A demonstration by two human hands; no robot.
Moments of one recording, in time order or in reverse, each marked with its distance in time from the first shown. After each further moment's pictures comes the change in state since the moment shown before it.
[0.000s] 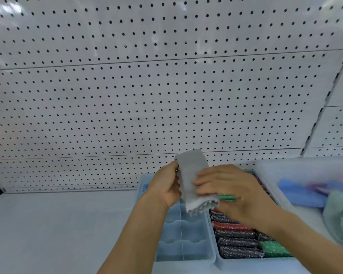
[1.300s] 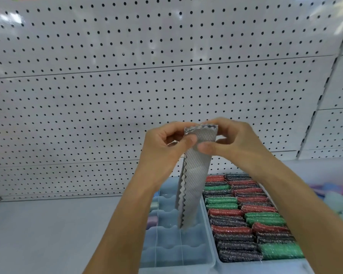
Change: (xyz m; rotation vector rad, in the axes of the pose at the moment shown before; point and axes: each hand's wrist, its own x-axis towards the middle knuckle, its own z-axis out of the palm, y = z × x) left_hand -0.073 0.059 0.039 0.627 -0.158 0.975; right_hand 0.069 -0.006 -0.048 0.526 0.196 0.597
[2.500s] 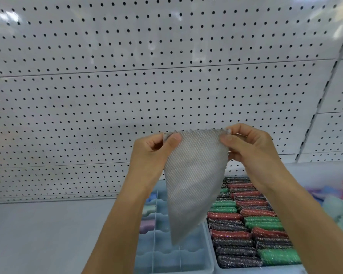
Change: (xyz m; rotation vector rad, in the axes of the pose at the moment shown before) left_hand -0.002 -0.012 -0.011 0.022 0.131 -0.175; right_hand -0.007 0.011 -0.006 0.352 0.231 0.087
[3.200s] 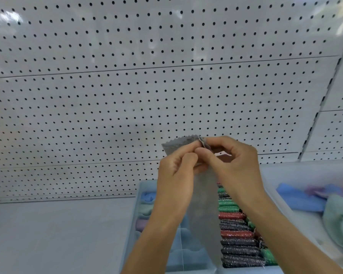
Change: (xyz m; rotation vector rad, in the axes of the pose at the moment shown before) left_hand -0.041 0.003 0.041 -0.288 -0.102 -0.029; right_hand -0.025 0.016 0.038 -0.295 0.108 -0.216
